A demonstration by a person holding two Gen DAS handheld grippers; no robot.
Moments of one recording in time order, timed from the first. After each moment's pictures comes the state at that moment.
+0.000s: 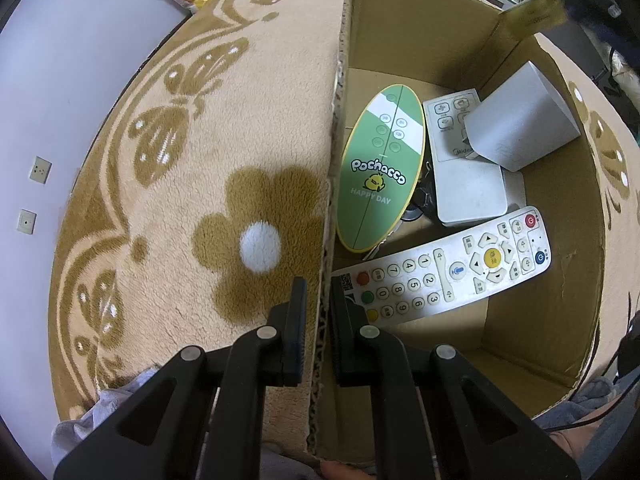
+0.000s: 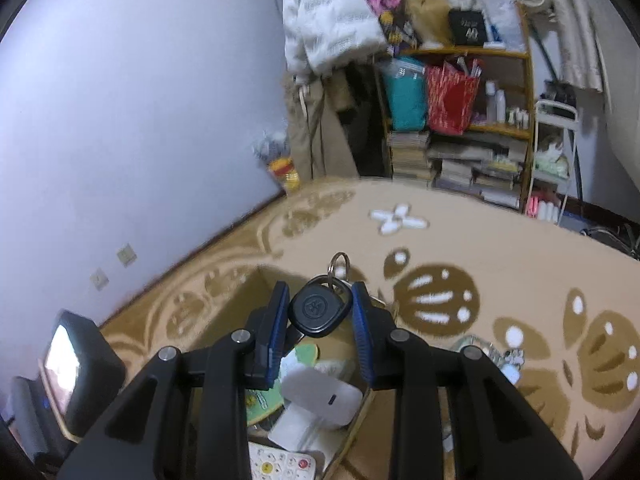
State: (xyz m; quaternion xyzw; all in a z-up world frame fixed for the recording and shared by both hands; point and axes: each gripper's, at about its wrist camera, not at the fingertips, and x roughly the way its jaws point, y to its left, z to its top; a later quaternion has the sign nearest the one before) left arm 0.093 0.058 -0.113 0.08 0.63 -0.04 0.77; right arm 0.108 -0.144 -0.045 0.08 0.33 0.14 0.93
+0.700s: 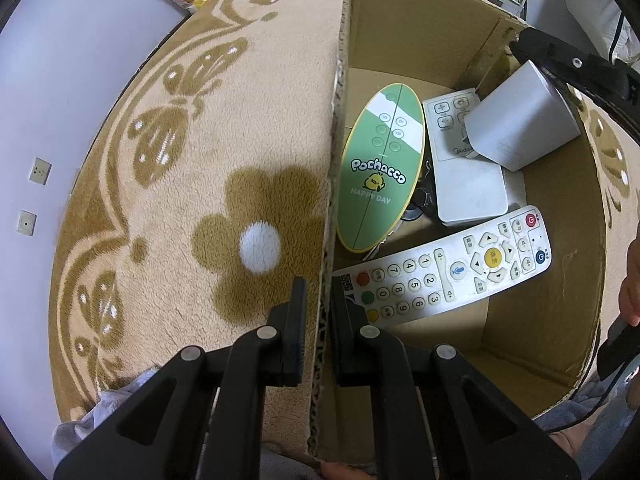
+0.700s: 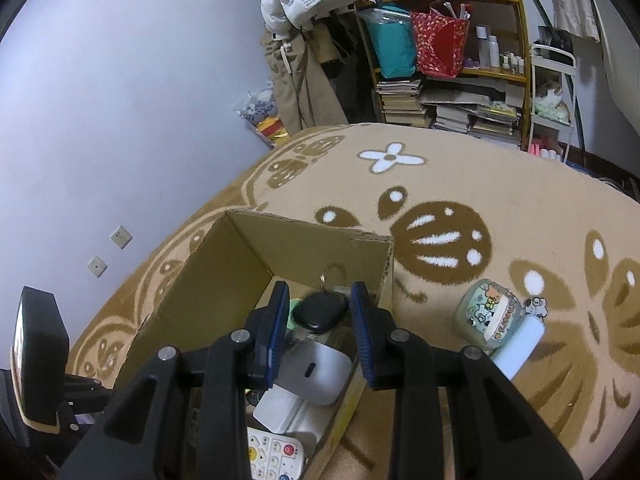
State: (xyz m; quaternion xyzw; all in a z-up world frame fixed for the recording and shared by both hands) left arm 0.094 0.057 -0.115 0.08 0.63 -0.04 0.77; right arm 0.120 -0.156 -0.081 0.11 0.39 0.14 0.91
